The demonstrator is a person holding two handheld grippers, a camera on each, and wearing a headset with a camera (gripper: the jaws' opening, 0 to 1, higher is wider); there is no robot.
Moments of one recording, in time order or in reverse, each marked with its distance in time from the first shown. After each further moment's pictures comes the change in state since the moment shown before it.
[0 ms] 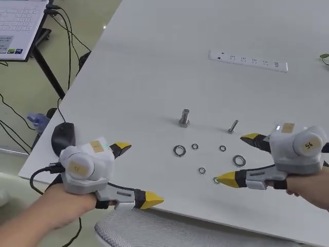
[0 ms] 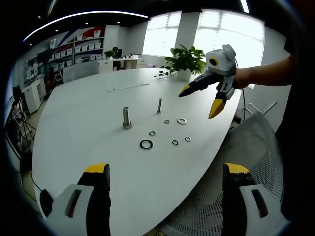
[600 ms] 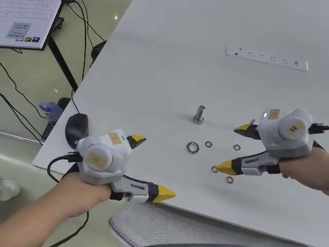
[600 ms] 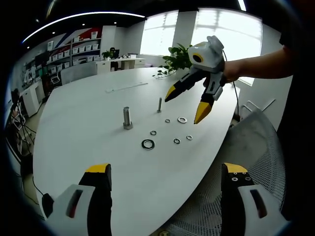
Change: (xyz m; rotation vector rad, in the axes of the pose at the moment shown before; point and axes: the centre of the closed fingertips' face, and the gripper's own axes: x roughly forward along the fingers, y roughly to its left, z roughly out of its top) left arm -0.001 0.006 -0.002 0.022 0.007 -0.008; right arm 0.037 0.008 0.020 -0.122 0.113 0.064
